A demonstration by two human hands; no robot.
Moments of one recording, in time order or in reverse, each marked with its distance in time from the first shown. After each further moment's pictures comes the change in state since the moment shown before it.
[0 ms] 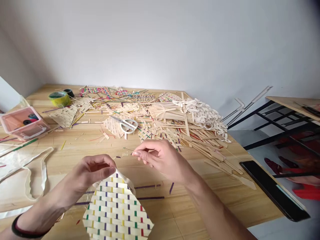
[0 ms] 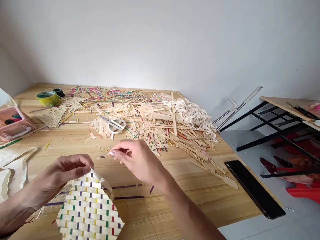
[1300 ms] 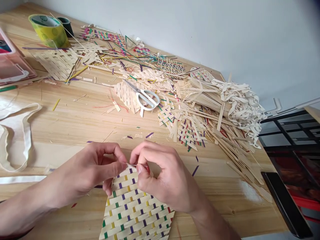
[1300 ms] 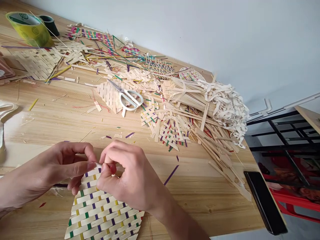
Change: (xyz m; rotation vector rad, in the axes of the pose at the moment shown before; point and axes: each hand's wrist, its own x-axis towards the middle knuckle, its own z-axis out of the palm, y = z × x) left_hand 0.003 -0.026 0.009 -0.188 -0.102 -0.269; right_hand -0.003 0.013 0.058 -0.060 -0.122 0.000
